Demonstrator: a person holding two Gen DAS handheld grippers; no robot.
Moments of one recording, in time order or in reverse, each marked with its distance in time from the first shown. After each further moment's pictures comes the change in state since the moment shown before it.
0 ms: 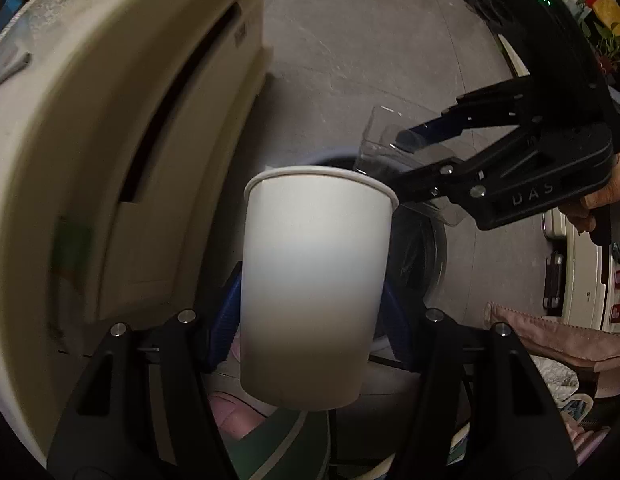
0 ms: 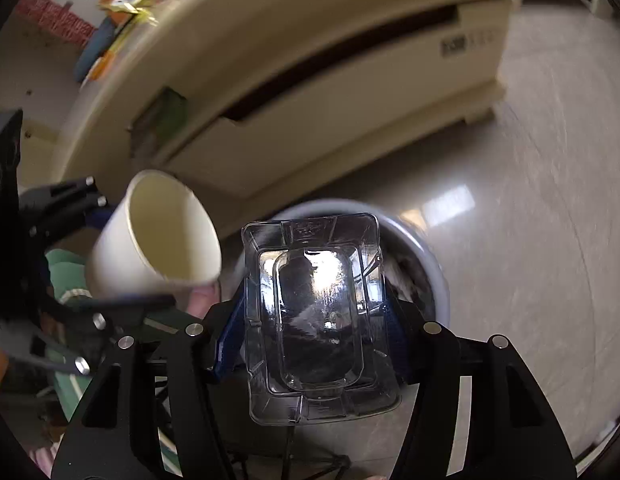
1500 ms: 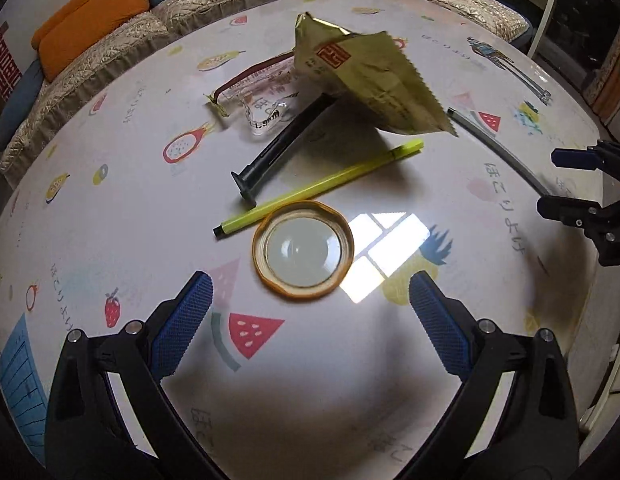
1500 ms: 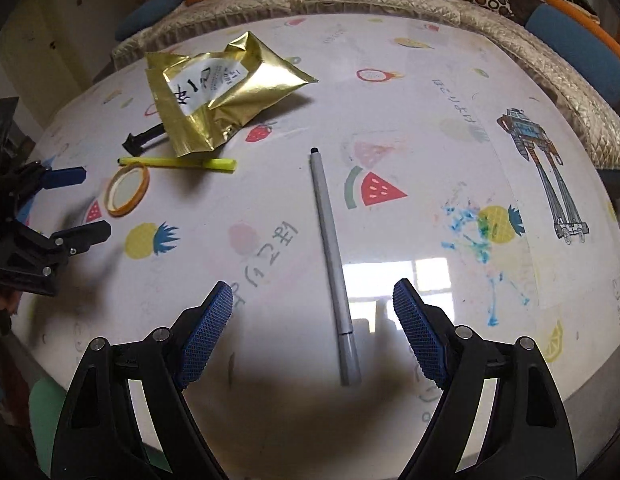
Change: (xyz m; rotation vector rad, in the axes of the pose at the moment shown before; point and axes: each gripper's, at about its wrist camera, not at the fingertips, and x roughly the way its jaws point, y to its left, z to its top) left arm -0.163 0.316 -0.056 -0.629 -0.266 0.409; right arm 0.001 0.217 0.267 -0.437 -0.212 -0.168
